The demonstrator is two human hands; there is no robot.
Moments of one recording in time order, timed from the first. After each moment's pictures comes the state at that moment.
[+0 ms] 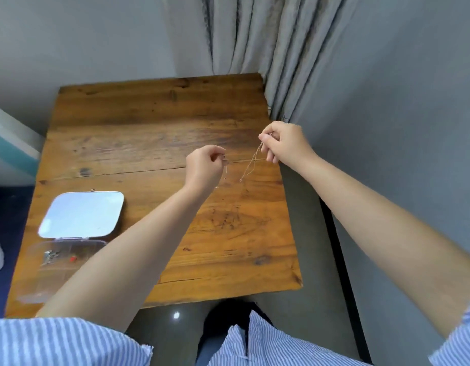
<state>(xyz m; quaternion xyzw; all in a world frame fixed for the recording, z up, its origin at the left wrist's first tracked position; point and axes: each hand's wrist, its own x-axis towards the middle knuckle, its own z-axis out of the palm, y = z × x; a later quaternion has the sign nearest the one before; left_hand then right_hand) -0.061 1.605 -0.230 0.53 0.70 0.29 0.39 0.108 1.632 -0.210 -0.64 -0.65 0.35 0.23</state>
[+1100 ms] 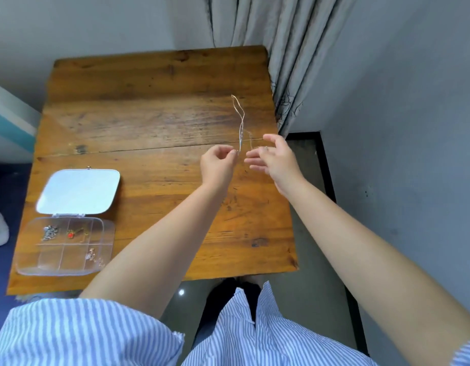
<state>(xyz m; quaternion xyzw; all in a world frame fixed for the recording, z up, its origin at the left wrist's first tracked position) -0.025 1.585 -0.281 0.31 0.69 0.40 0.52 0.093 1.577 -0.246 -0.63 -0.38 0.57 0.36</state>
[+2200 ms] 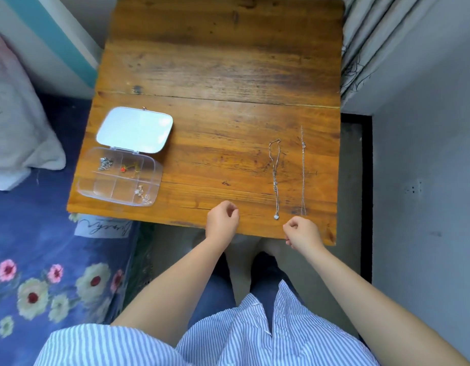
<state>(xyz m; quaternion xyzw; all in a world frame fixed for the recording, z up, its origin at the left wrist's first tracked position) -0.107 1.404 -0.343 0.35 0.81 0.13 0.44 0.067 1.414 -0.342 -0.74 -0.45 0.51 -0.02</state>
